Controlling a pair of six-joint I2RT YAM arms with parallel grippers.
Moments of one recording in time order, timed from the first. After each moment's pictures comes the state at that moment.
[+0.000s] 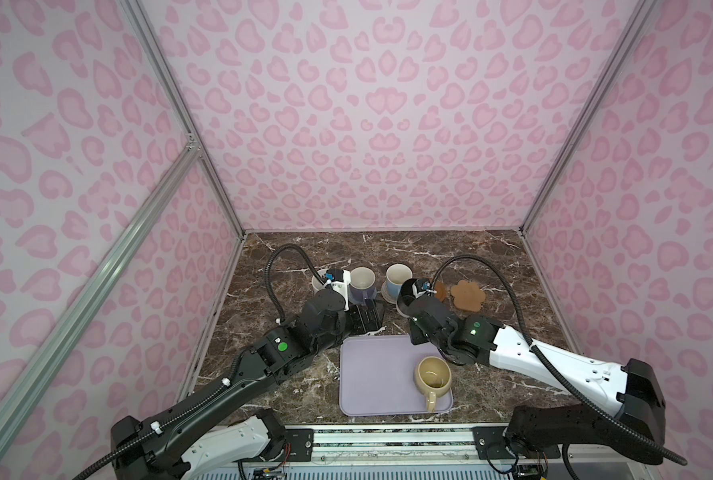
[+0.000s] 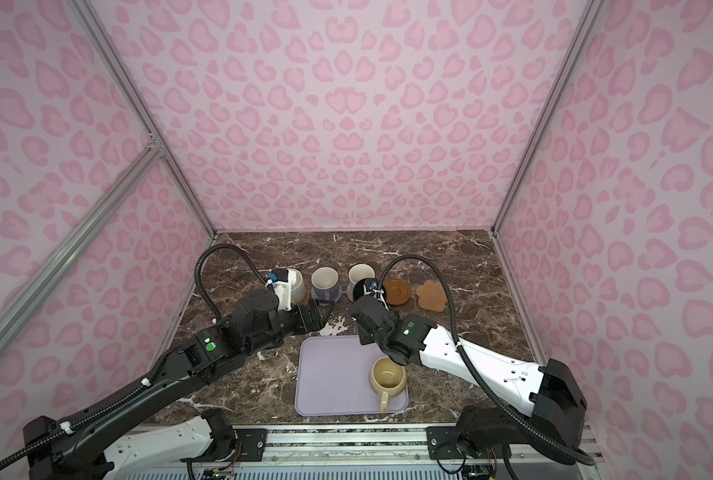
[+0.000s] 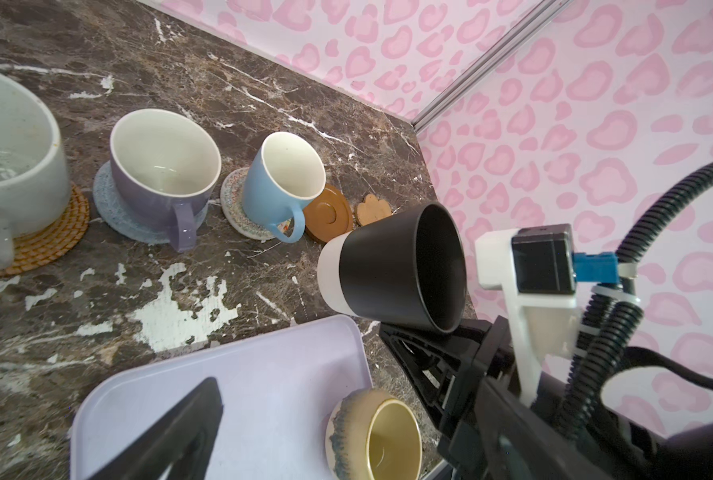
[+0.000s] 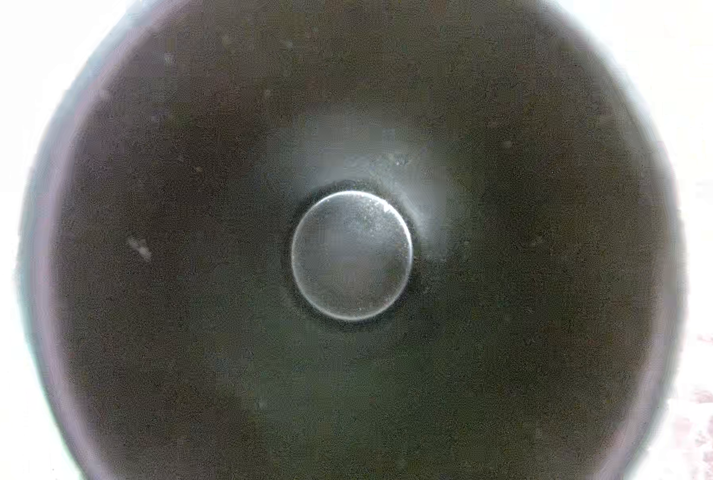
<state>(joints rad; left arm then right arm) -0.85 1.04 0.95 -0.38 -0.09 -0.82 0.94 1.29 1.03 -0.63 0.44 0.58</state>
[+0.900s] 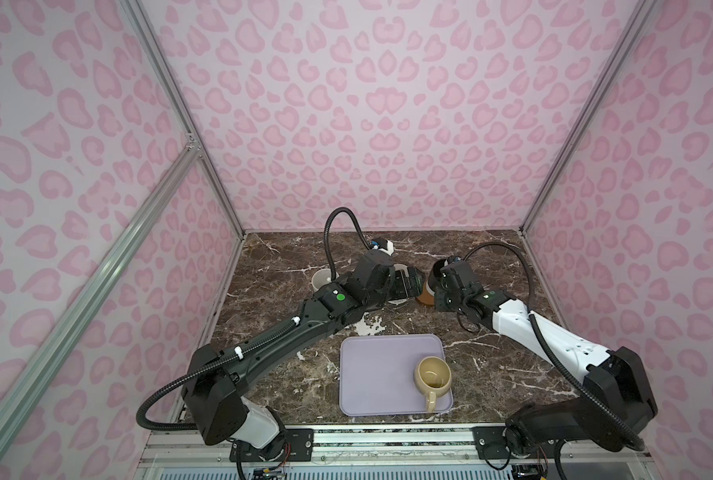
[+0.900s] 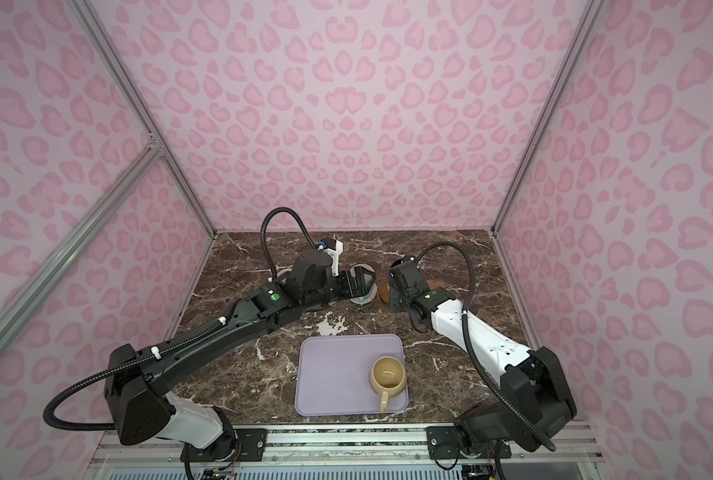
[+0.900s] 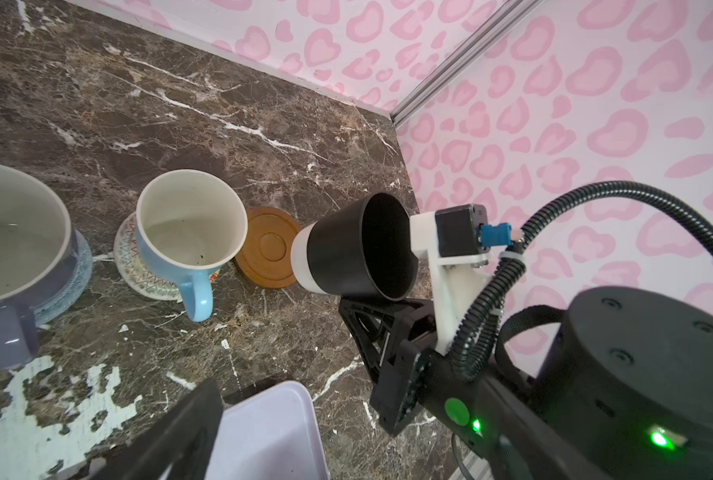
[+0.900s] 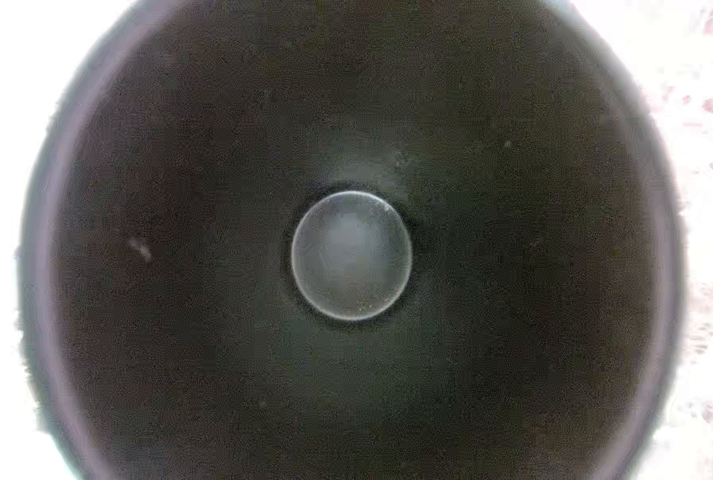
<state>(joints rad) -0.84 1.52 1.32 -0.32 -0.02 -0.81 0.50 1.45 1.04 -0.51 0.23 0.46</state>
